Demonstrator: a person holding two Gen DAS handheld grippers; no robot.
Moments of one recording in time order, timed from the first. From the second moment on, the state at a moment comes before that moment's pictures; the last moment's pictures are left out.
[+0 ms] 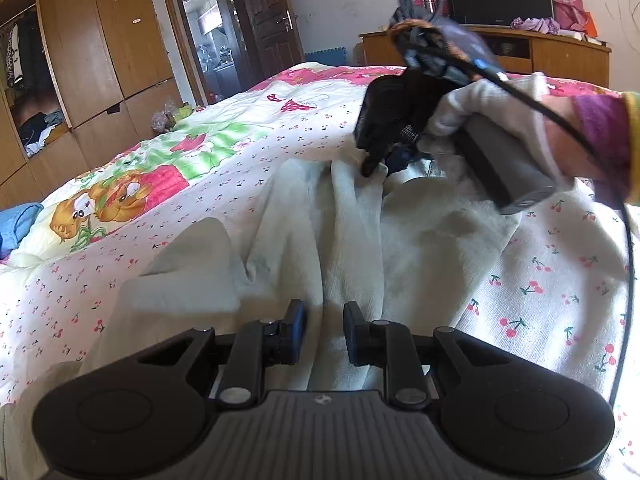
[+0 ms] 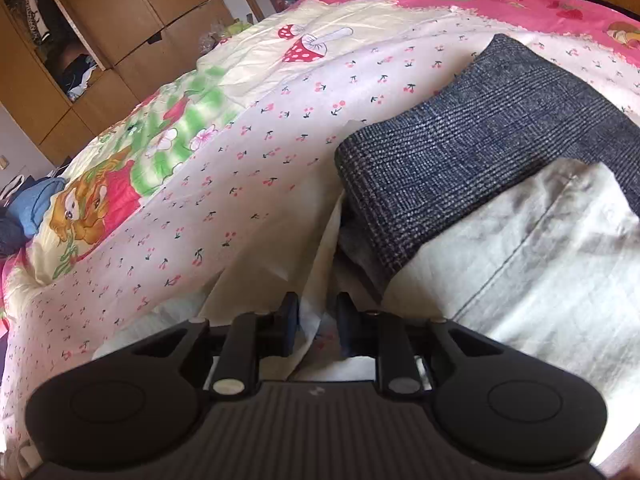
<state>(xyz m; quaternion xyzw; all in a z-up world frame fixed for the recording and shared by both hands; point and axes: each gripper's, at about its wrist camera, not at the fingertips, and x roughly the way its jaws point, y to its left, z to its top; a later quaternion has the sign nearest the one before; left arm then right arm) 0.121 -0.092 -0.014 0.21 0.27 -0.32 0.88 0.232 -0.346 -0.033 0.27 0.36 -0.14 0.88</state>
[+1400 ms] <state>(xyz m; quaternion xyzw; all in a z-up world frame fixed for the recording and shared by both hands) 0.104 -0.136 -0.022 0.30 0.28 -0.34 0.84 0.077 -0.455 0.014 0.38 0.12 -0.09 0.91</state>
